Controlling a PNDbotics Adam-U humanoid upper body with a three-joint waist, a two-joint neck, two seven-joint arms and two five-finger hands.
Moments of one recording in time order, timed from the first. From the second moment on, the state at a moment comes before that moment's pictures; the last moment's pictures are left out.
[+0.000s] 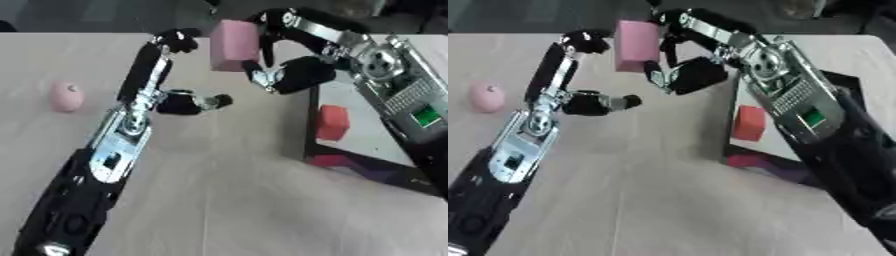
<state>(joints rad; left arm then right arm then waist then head) -0.58 0.21 -0.26 -1.51 -0.63 -0.01 0.10 -0.84 -0.44 0.45 -1.74 0.18 0.35 0.37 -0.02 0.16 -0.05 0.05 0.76</state>
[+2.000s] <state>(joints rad) -0.57 0.25 -0.25 -1.54 -0.61 -0.03 0.12 -0.46 -0.78 0.16 -1.65 0.21 0.32 0.25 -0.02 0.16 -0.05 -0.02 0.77</state>
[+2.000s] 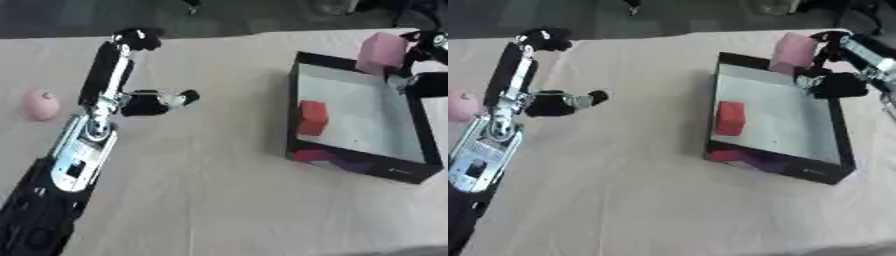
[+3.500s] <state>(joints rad) -0.57 0.25 -0.26 -1.55 -0.61 -0.03 0.13 -0.48 -0.77 0.17 -1.51 0.33 0.24 0.29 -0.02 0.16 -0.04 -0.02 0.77</state>
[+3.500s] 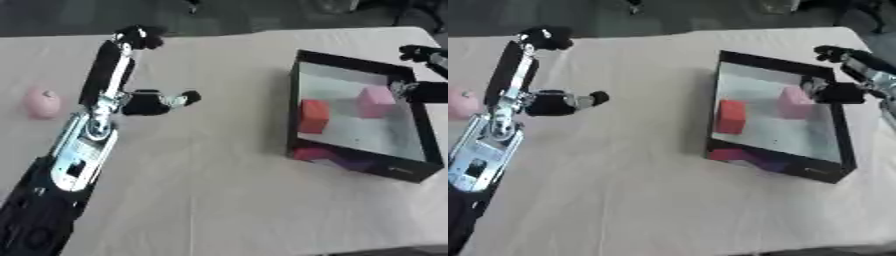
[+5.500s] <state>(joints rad) -0.68 0.71 -0.09 -1.25 -0.55 0.20 -0.38 -0.48 -0.77 0.13 -1.66 -0.04 0.28 0.03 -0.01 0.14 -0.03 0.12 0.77</state>
